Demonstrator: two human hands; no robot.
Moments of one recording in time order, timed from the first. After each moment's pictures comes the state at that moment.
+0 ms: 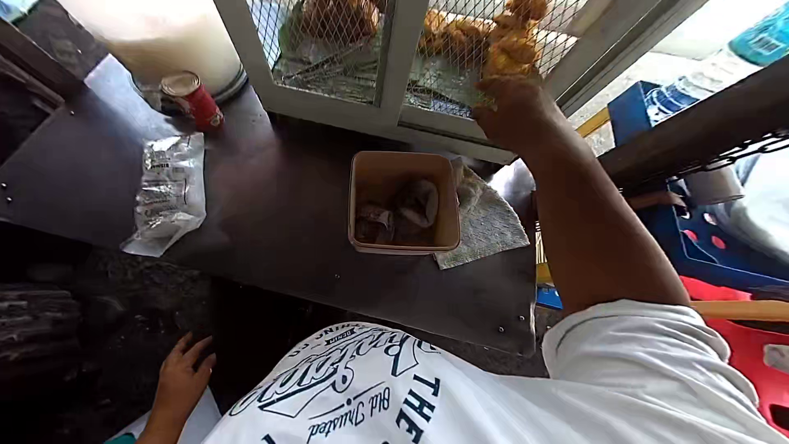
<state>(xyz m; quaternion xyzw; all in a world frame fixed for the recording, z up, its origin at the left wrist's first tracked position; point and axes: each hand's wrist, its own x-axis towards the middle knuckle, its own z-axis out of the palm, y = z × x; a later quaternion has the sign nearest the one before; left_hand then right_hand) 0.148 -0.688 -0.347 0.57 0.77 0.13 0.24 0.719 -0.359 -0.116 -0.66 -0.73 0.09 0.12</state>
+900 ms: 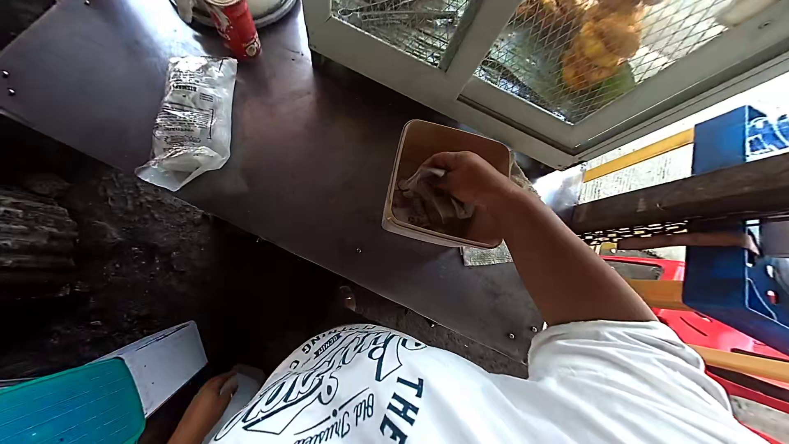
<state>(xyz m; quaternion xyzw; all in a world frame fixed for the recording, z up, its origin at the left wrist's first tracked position) 0.155 -0.854 -0.453 0.43 0.77 -0.06 0.47 0.617 -0.393 -0.197 -0.54 -0.73 0.40 0.07</state>
